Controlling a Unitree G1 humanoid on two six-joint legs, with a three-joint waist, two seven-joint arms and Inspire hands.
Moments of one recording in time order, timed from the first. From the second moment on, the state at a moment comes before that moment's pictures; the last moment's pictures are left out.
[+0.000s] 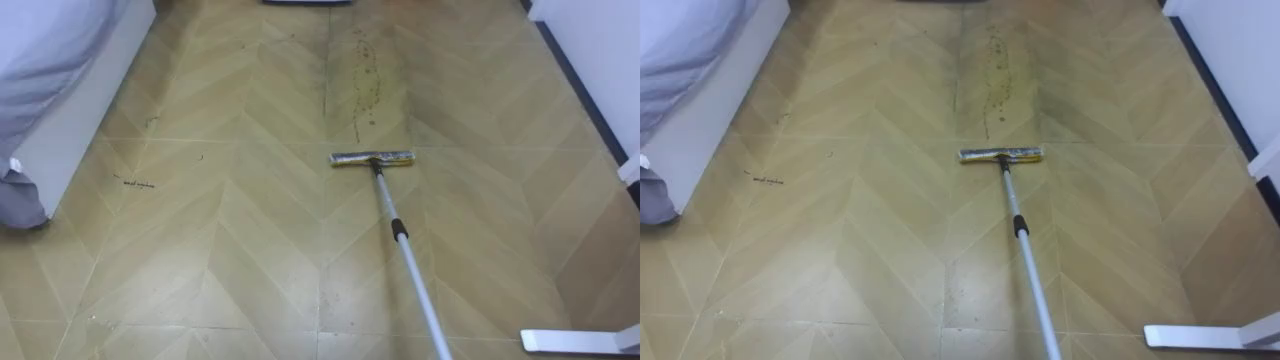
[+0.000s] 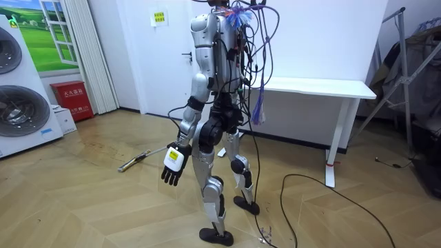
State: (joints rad) left arm 0.11 0.16 0.08 1.09 0.09 0.04 0.06; right arm 0.04 -0.23 0.05 1.21 -0.05 0.09 0.18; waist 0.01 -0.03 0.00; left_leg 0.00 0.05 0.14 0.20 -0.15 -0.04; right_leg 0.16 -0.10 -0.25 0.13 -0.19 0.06
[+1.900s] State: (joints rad) left arm -0.01 0.18 0.02 1.15 0.07 0.03 0.08; right arm -0.05 -0.23 0.10 1.28 0.11 0.07 0.12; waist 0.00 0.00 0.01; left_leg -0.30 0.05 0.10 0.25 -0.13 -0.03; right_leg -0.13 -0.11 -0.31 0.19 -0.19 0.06
